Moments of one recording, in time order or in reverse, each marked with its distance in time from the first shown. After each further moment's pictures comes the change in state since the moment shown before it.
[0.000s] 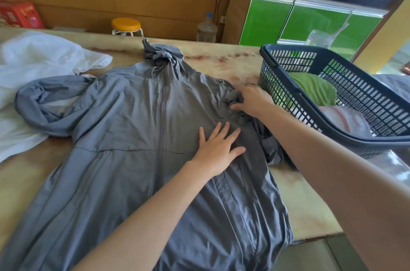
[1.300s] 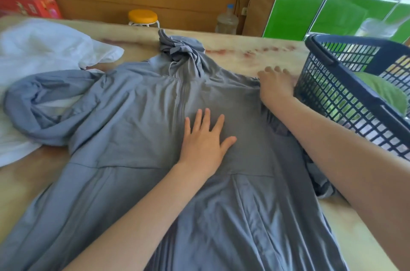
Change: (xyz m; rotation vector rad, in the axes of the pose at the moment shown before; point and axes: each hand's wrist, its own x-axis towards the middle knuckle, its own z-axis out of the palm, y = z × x) left_hand 0.014 -0.072 -0.020 0.184 0.188 -0.261; right_hand 0.084 -0.014 0.029 -0.395 0.254 -0.010
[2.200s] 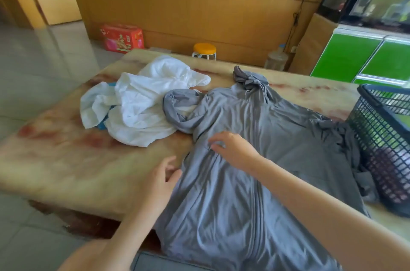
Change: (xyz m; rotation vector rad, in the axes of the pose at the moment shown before) left_hand -0.234 -0.180 -0.038 -0.870 0.367 -0.486; right_hand -0.166 -0.219 -0.136 0.815 -0.369 -0.458
